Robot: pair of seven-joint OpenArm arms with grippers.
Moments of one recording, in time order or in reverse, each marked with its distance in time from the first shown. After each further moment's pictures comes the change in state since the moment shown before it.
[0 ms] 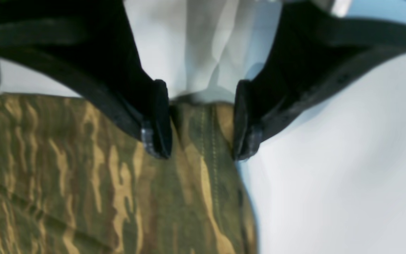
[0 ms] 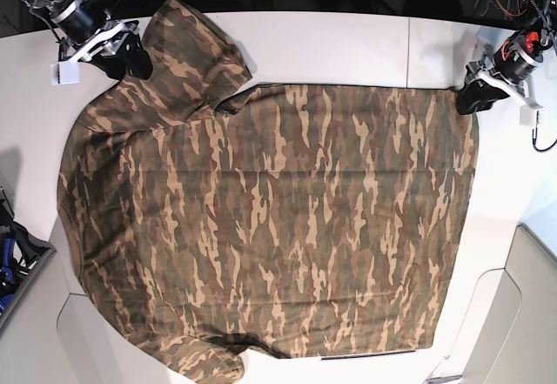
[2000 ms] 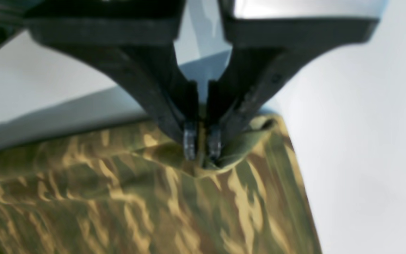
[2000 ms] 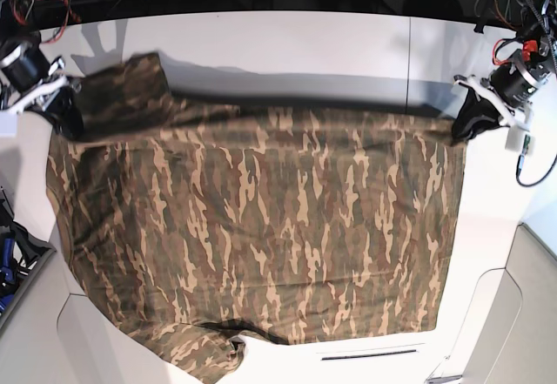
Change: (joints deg) left arm -2.1 0.8 -2.8 14.5 8.1 -7.1 -2.7; right arm 14.4 -1.3 19.5 8.2 6.6 0.9 -18.1
